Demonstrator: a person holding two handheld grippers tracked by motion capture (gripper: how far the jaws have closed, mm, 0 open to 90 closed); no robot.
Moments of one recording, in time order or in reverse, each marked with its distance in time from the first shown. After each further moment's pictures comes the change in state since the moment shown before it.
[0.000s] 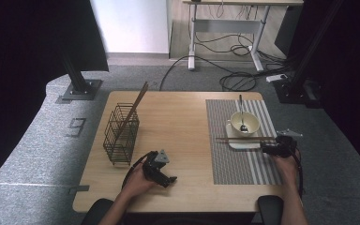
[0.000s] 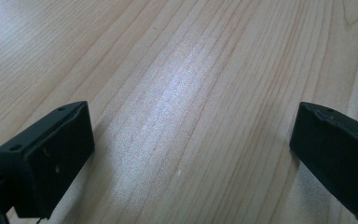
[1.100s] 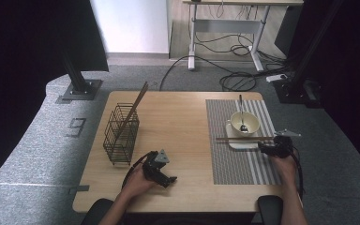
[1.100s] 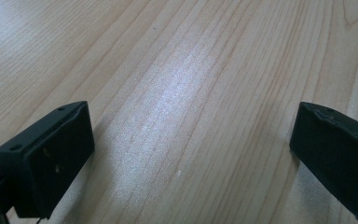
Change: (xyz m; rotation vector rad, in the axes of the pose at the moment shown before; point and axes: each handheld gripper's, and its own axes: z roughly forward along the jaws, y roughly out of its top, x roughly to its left) left arm 0.000 0.000 0.000 0.000 0.000 0.000; right arm 0.006 0.000 0.002 0.003 0.057 -0.006
